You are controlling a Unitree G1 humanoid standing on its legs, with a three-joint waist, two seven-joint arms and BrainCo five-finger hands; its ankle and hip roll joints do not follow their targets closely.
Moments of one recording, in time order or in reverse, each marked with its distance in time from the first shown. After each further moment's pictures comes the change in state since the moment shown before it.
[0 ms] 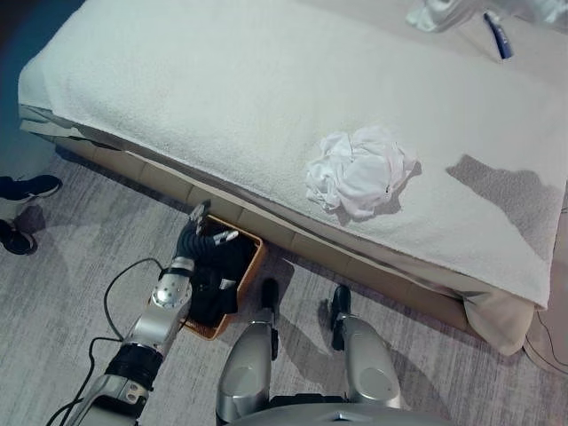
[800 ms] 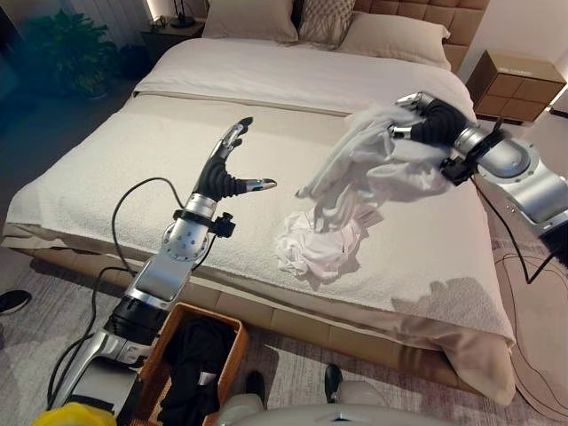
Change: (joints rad) left arm -0.271 0.053 -0.106 -0.259 0.196 0.022 -0.030; right arm 0.445 0.046 0.174 -0.362 0.662 0.008 0.566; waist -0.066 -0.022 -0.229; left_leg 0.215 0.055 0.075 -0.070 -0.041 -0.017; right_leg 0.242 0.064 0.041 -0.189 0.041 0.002
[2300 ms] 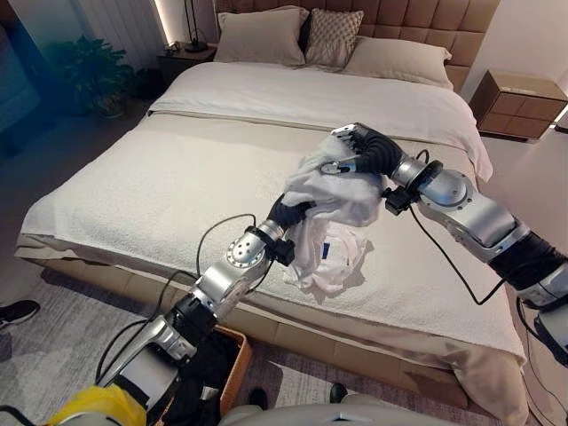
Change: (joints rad) left arm 0.013 -0.195 -0.267 0.095 -0.584 0.097 -0.111; right arm 0.082 0.187 -0.005 -0.154 0.064 0.019 -0.080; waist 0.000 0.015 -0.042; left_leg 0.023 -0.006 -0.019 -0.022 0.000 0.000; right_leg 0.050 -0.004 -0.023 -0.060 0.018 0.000
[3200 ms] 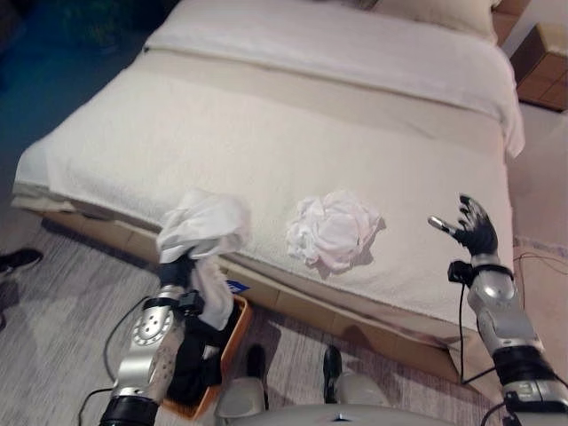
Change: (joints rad) left arm 0.575 0.018 0.627 -0.043 0.145 -0.032 0.052; right arm 0.693 0.386 -0.746 0.349 -0.353 -0.045 -0.264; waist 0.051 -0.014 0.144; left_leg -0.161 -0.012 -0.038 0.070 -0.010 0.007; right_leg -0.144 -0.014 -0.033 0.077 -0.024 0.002
